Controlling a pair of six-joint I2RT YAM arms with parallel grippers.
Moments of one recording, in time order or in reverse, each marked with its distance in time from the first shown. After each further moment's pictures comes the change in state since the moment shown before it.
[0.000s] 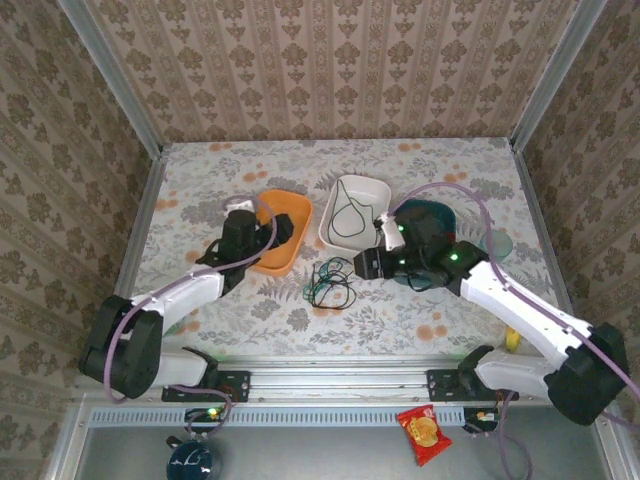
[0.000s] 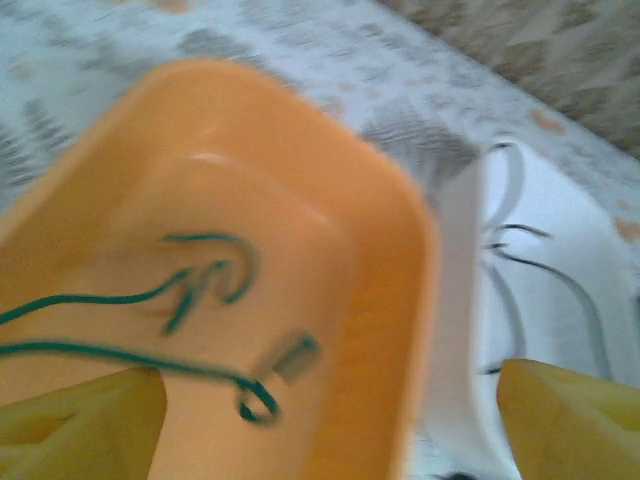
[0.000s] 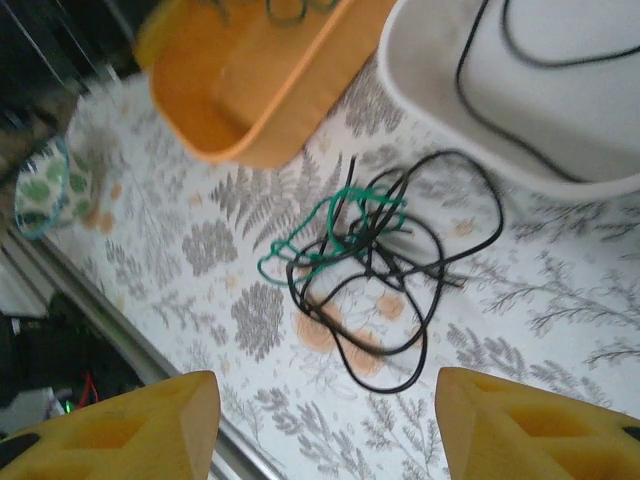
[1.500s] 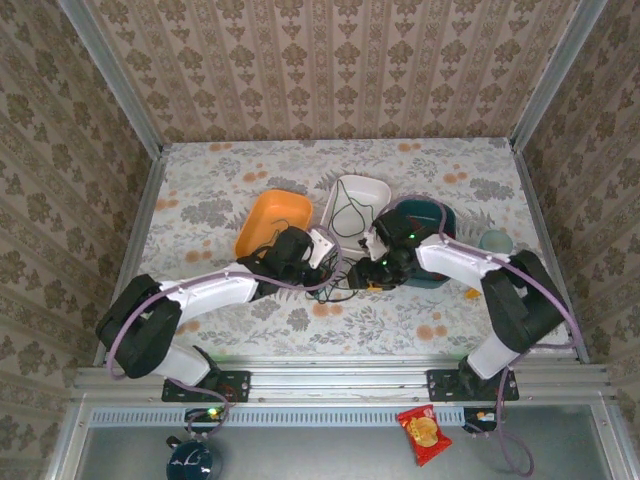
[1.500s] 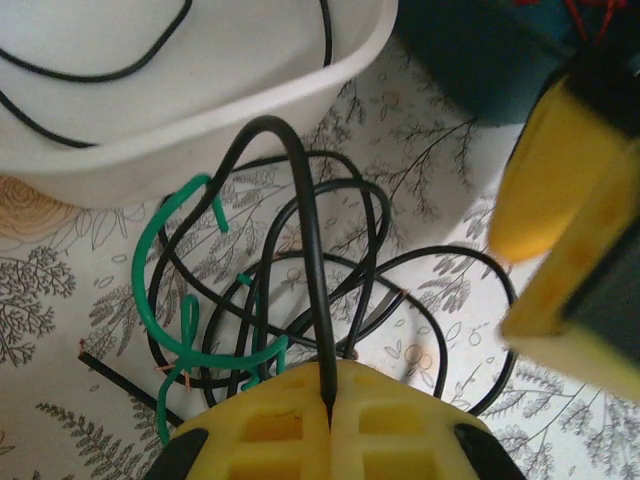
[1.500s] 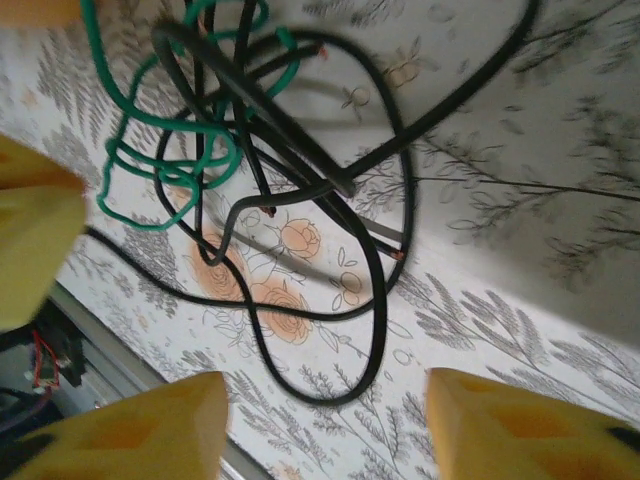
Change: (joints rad) left arm -0.320 0.142 0.097 -0.242 0.260 0.508; right arm -0.074 0.444 0.033 -0.023 -0.201 -0.011
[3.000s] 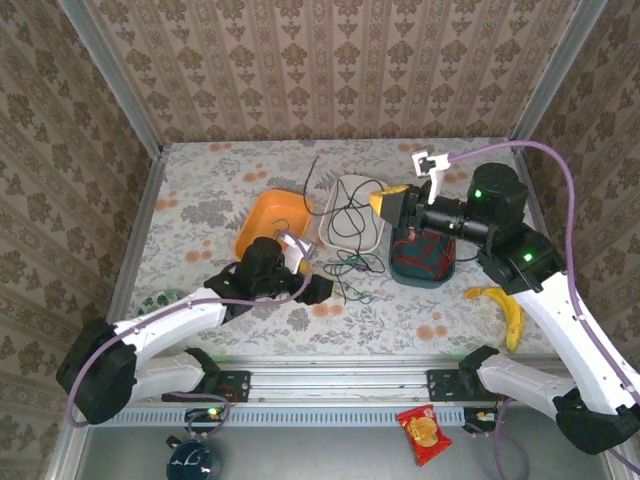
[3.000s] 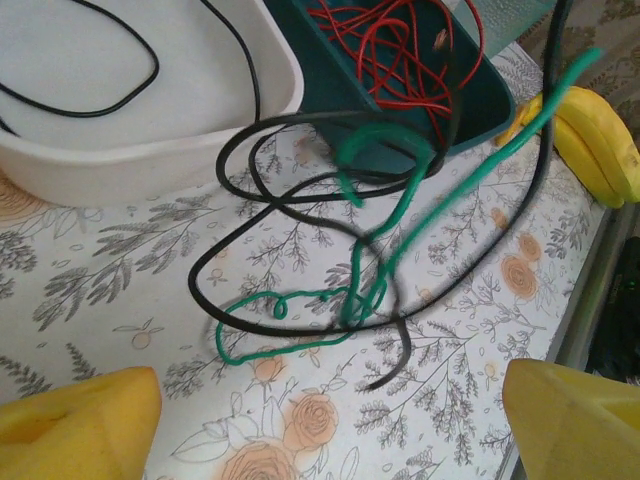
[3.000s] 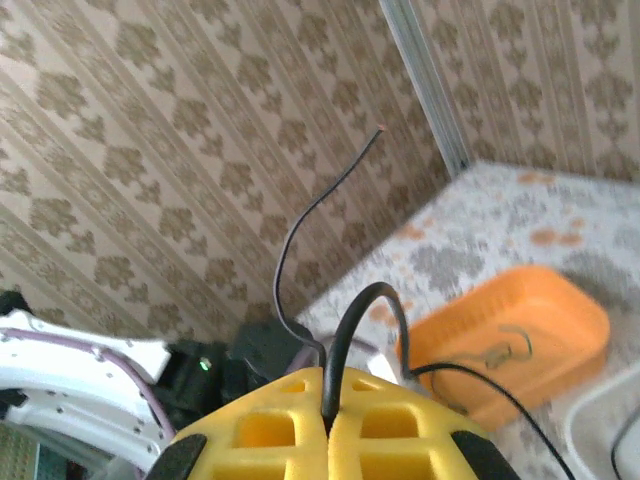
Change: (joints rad) left arm 0.027 -0.289 -0.188 0.113 0.133 -0.165; right arm -0.038 -0.622 0.378 0.142 -0.026 -0.014
